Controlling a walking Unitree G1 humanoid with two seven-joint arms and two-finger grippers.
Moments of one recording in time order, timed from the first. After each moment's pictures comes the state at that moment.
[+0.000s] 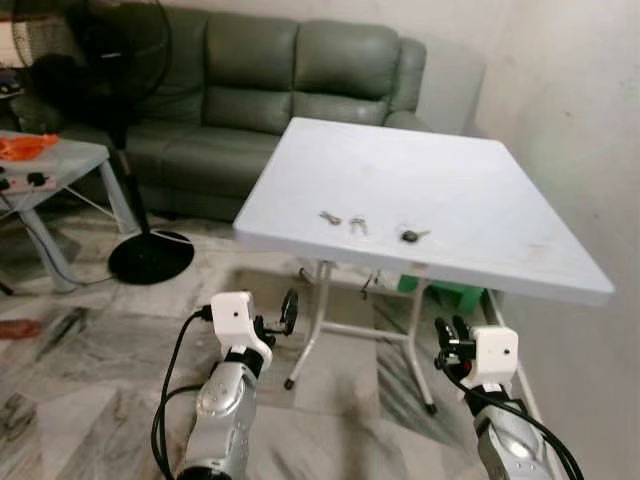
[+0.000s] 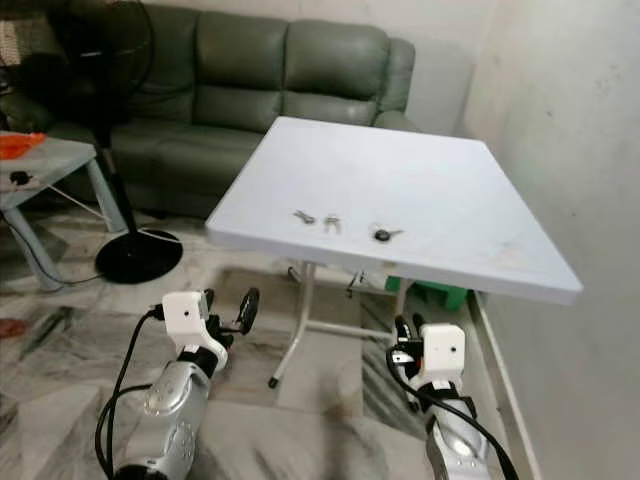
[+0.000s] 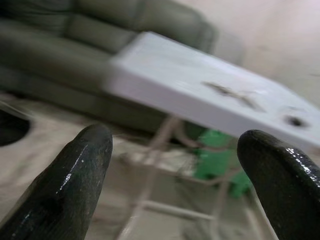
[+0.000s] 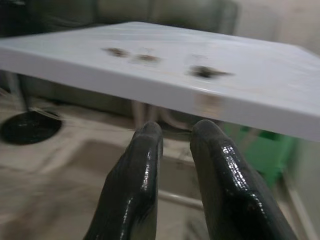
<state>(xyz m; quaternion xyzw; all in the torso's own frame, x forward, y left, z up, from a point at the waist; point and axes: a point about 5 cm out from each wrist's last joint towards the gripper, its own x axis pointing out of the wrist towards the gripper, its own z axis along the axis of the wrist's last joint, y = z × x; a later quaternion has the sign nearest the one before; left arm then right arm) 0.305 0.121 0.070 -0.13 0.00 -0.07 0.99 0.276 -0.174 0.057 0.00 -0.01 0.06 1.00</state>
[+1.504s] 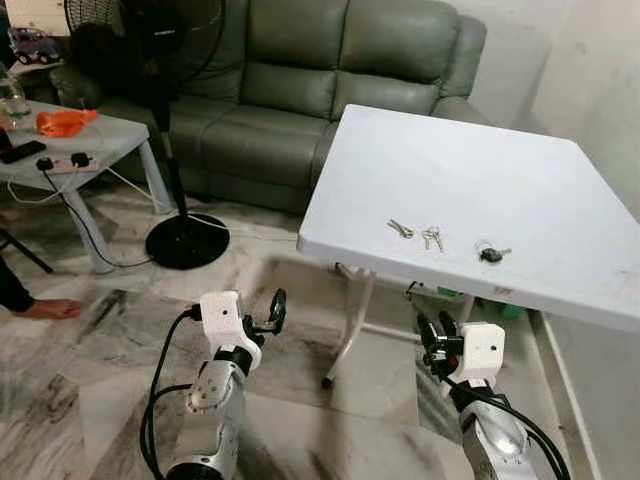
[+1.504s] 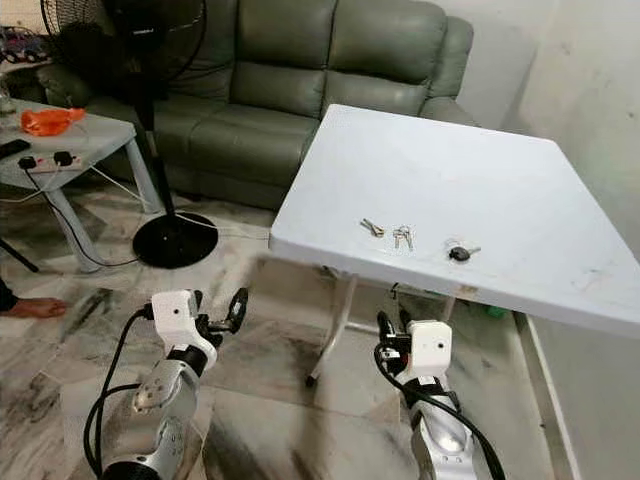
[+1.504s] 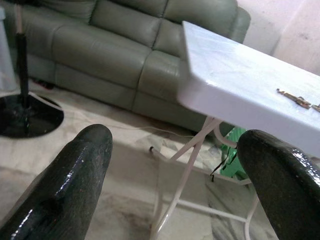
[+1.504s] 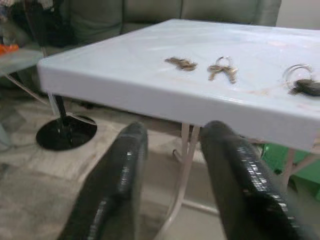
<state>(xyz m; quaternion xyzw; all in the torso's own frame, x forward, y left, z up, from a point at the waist) 0.308 0.119 0.070 -0.13 0.02 -0.07 0.99 0.278 -0.172 0.058 0.03 -0.02 0.06 1.00</state>
